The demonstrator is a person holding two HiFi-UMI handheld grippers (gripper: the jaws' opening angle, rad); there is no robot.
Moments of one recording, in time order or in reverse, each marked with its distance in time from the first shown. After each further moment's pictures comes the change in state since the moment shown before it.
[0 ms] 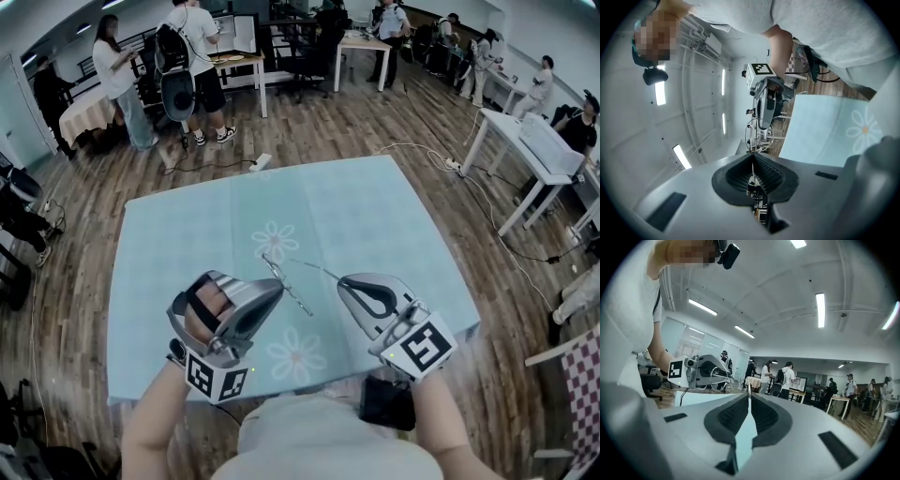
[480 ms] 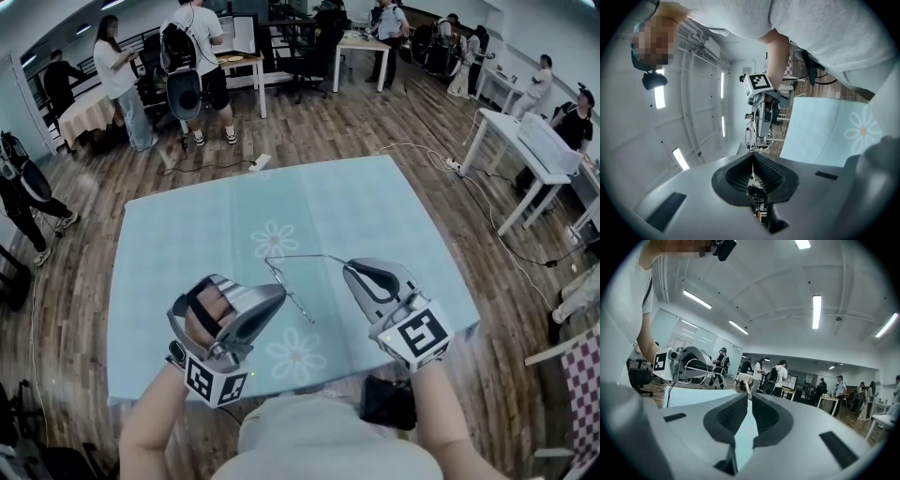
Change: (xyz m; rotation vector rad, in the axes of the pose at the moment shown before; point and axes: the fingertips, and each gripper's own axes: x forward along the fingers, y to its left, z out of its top) left arm -0.005 -0.002 0.010 0.019 -0.033 -0.005; right arm 0.006 -0.030 -0.008 -0.027 0.055 -0.111
